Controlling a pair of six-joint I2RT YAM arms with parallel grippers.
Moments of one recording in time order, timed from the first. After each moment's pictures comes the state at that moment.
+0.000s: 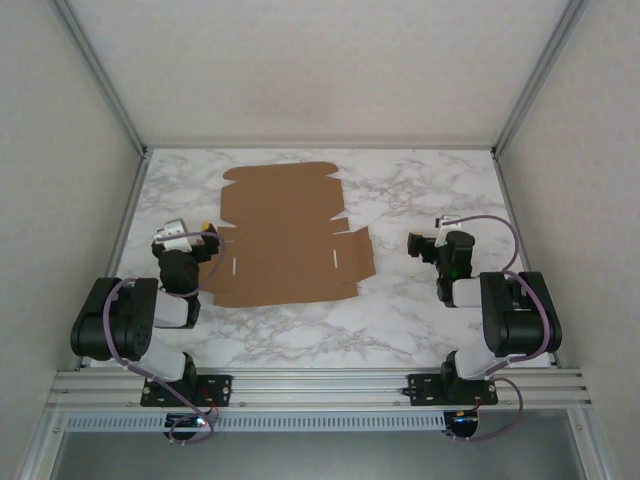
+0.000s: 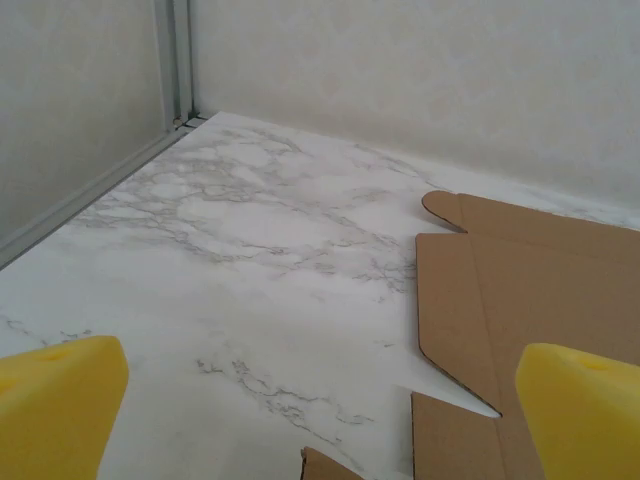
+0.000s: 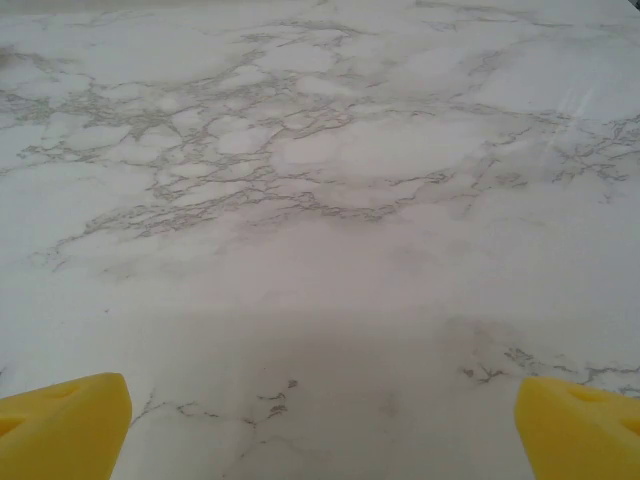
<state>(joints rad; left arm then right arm) 0.03 1.53 0.21 1.20 -0.19 -0.17 0.05 1.55 0.39 0.71 0.00 0.04</state>
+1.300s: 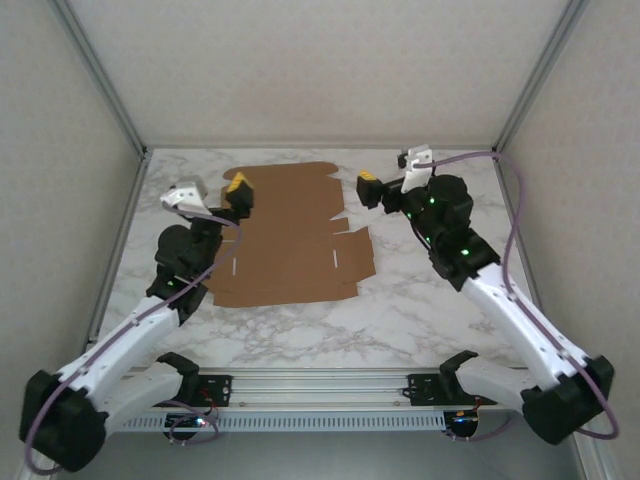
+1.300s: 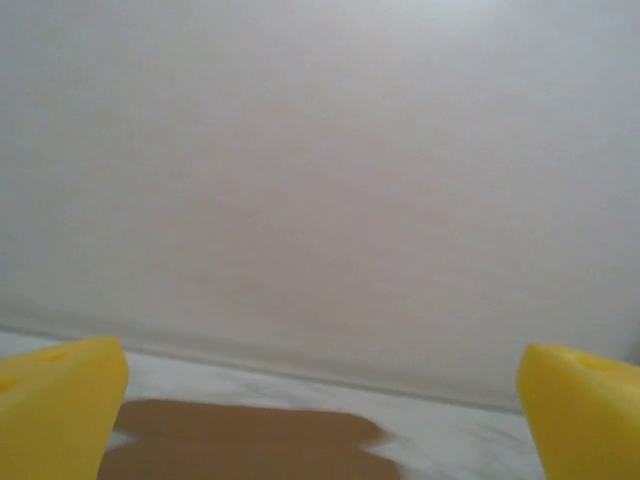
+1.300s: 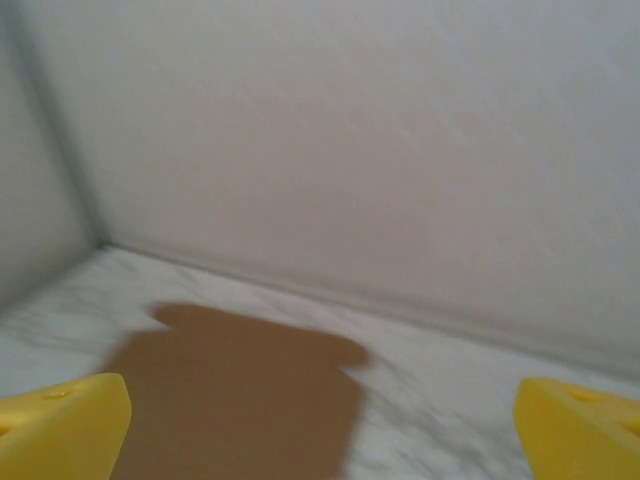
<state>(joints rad) -0.45 0.93 0.67 0.48 -0.31 -0.28 0.56 1.07 1.11 -0.10 0.06 0.09</state>
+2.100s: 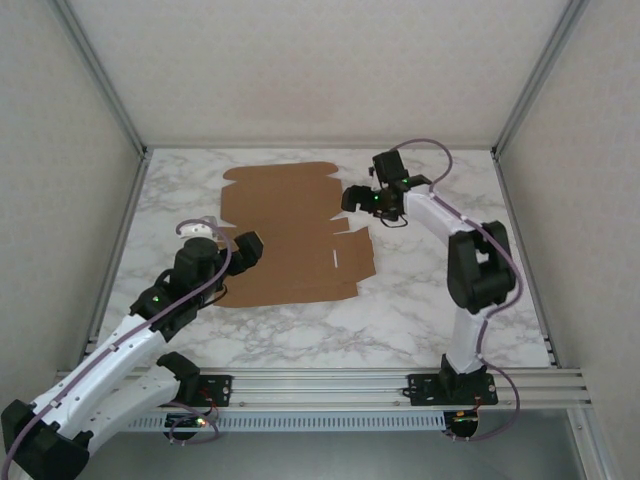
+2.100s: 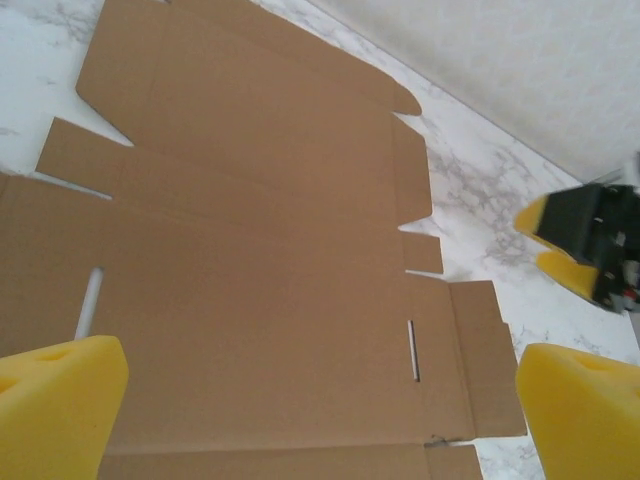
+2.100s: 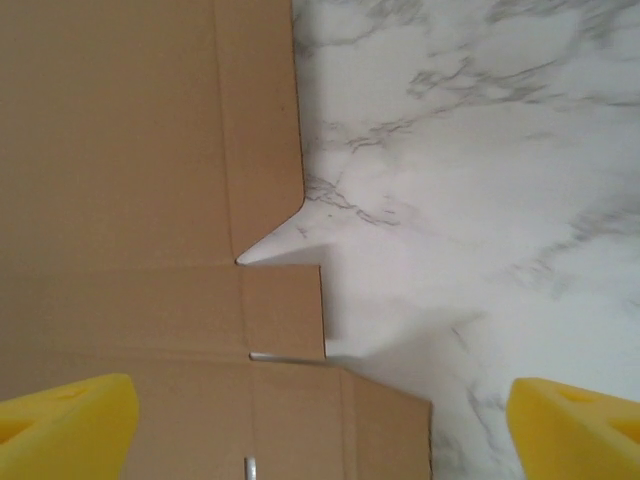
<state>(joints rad) -0.51 0.78 0.65 -0.36 -0.22 -0.79 0.38 1.94 1.50 -0.56 -0.20 0.43</state>
